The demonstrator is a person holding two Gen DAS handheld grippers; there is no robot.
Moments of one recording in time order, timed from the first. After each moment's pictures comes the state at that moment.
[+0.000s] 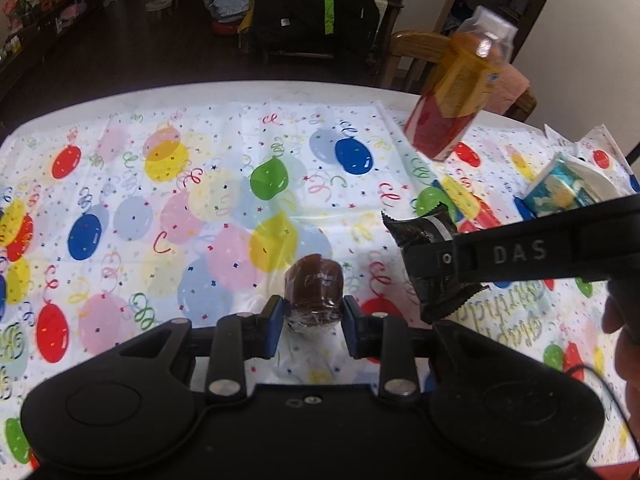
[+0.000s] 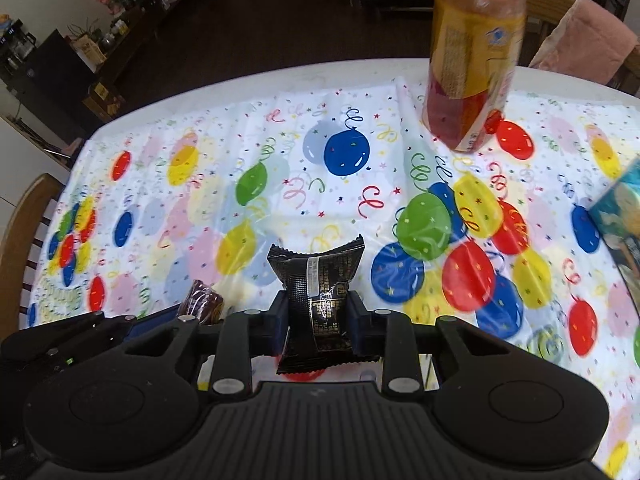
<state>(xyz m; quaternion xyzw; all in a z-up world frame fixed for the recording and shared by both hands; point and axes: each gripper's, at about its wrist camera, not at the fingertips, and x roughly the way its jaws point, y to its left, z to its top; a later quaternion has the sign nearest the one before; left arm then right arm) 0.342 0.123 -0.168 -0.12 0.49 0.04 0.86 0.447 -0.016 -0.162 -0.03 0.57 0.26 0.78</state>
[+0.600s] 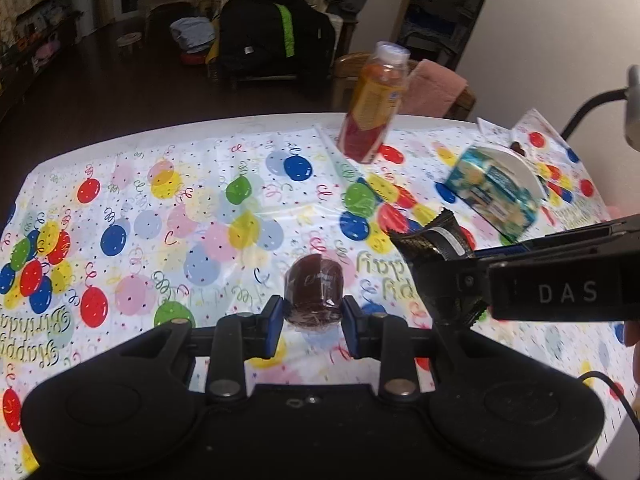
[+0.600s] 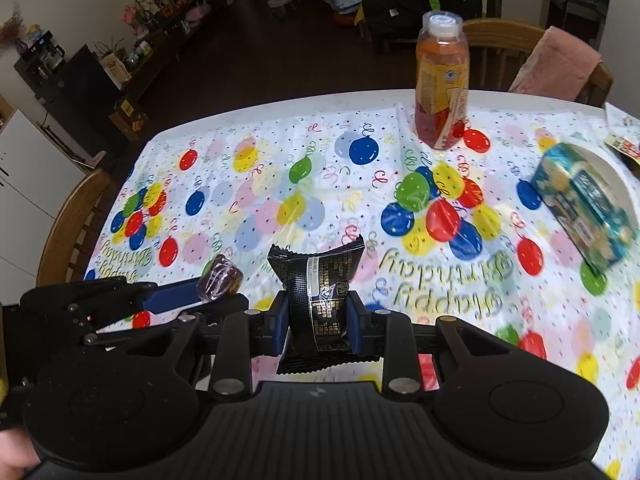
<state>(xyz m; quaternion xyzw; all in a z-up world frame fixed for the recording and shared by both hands) 0.259 0.090 -0.084 -0.09 0.46 0.00 0.88 0.336 -0.066 -0.065 -0.02 0.53 0.27 0.80</state>
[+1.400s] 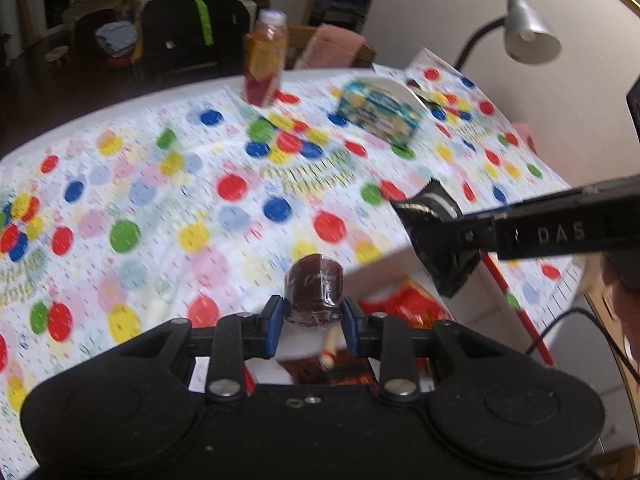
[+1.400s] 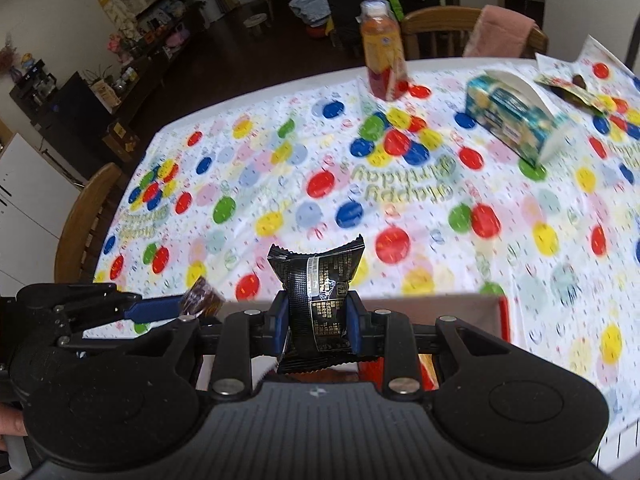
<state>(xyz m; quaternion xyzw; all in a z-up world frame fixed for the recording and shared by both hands) 0.127 0.041 -0.071 -0.05 0.48 -0.12 0.87 0.198 -0.152 -0.045 0.02 0.52 0.23 0.82</state>
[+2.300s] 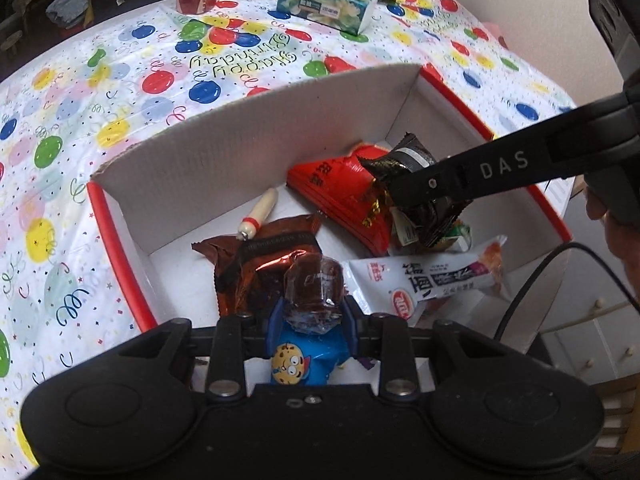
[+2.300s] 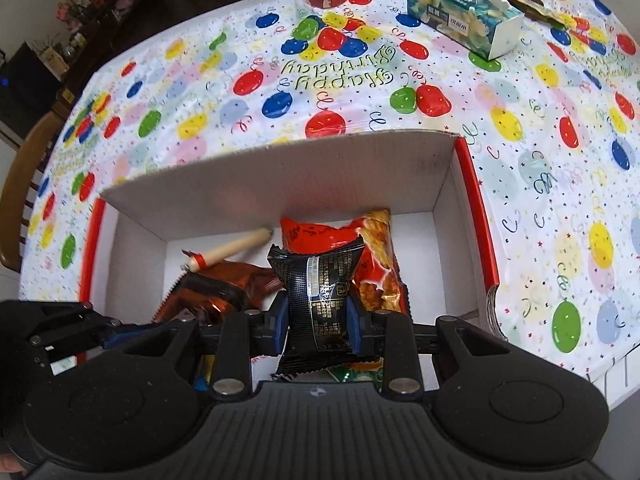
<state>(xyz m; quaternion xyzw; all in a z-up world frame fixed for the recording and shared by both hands) 0.085 -0.016 -0.152 0.00 0.54 -0.17 0.82 0.158 -0.181 -0.131 -0.02 0.58 0.17 0.80</state>
